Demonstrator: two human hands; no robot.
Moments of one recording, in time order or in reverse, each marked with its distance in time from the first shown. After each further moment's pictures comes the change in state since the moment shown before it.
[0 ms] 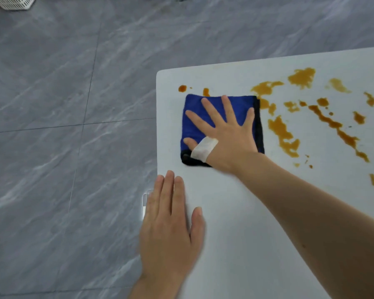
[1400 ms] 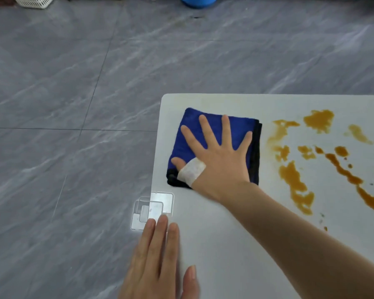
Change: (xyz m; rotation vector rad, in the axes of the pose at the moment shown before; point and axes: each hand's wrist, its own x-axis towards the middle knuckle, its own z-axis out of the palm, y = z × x) left_hand 0.016 -0.002 0.018 -0.043 0.223 0.123; right_hand 0.037 -0.005 0.004 -0.016 0.047 0.002
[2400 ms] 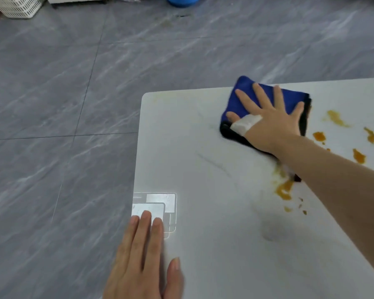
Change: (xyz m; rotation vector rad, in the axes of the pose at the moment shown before) left_hand -0.004 0.002 -0.010 0.001 -0.146 0.007; right_hand 0.028 0.128 -0.023 0.105 -0.109 0.278
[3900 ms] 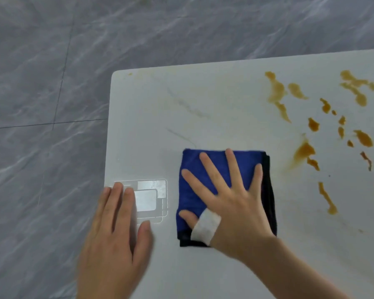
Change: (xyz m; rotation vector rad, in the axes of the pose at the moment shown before) left_hand -0.005 0.018 -0.012 -0.017 -0.130 -0.191; right_hand -0.197 -0.019 0.038 -0.088 -0.013 -0.314
